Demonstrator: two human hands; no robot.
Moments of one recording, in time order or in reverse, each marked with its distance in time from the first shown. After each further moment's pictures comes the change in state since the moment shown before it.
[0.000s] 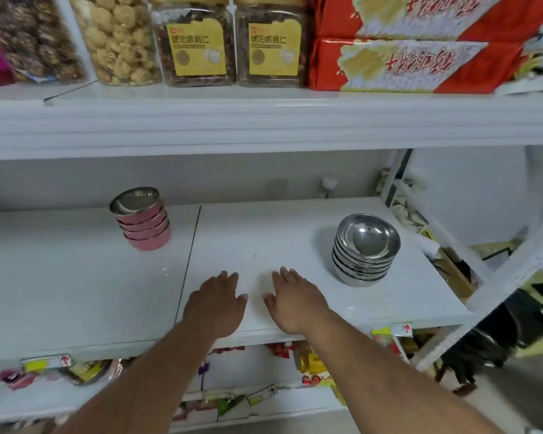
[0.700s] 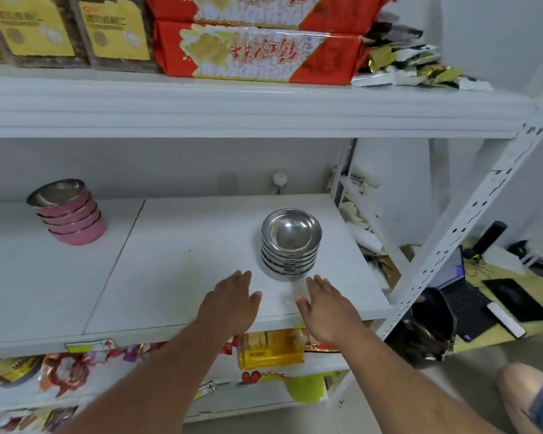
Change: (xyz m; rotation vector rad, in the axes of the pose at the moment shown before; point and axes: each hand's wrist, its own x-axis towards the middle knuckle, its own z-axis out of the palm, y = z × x) left_hand 0.007 0.184 0.054 -0.159 -0.011 0.085; right_hand -0.086 0.213 -0.007 0.140 0.080 0.174
